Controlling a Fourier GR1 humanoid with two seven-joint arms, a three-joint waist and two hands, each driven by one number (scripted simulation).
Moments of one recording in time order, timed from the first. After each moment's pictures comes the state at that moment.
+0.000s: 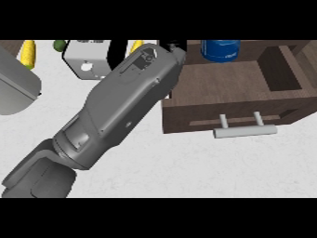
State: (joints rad) left arm -1.38 0.00 -0.40 -0.58 0.73 0.68 -0.06; right arm 0.36 -0.02 -0.66 -2.29 -0.53 0.45 0.30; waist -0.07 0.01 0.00
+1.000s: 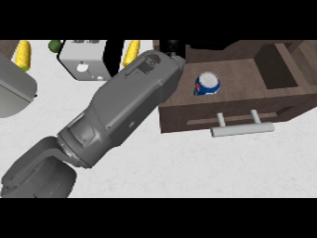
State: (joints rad) left arm -1.41 0.00 -0.59 -0.46 0.91 0.78 -0.12; right arm 0.30 -0.06 -0.66 -2.30 -0.53 0.42 0.35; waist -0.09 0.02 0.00
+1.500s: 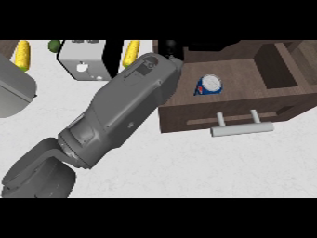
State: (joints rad) left arm -1.40 0.00 -0.60 -0.45 0.98 0.78 -0.20; right arm 0.28 -0.08 -0.67 -2.33 -0.47 0.46 0.27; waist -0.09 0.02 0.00
